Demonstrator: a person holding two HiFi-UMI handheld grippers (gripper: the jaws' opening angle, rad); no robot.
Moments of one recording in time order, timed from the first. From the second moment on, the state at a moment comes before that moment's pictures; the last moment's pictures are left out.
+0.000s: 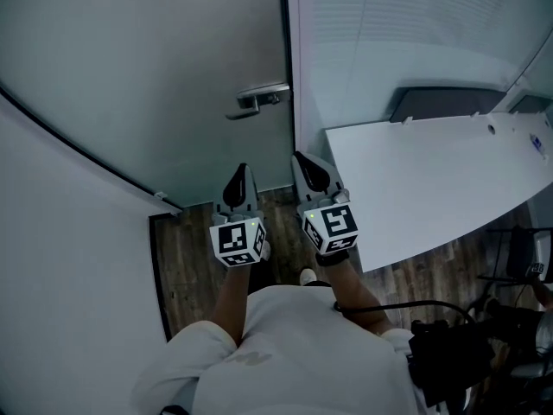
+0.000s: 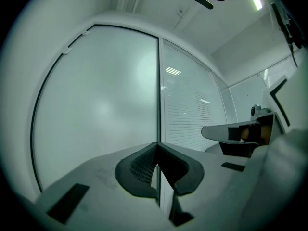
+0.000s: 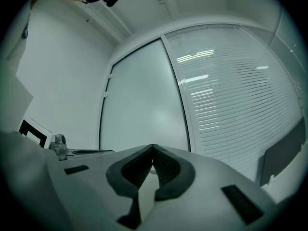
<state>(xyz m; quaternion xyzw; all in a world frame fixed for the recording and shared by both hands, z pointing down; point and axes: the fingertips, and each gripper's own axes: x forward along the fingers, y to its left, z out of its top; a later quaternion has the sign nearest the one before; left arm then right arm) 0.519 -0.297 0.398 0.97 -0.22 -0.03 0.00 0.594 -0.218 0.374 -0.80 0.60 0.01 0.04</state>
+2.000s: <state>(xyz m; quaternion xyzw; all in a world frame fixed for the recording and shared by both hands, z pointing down) 0.700 -0.479 0.574 0.89 0.09 0.35 -0.28 0.723 -0.311 0.420 -0.89 0.45 -0.04 -0.01</state>
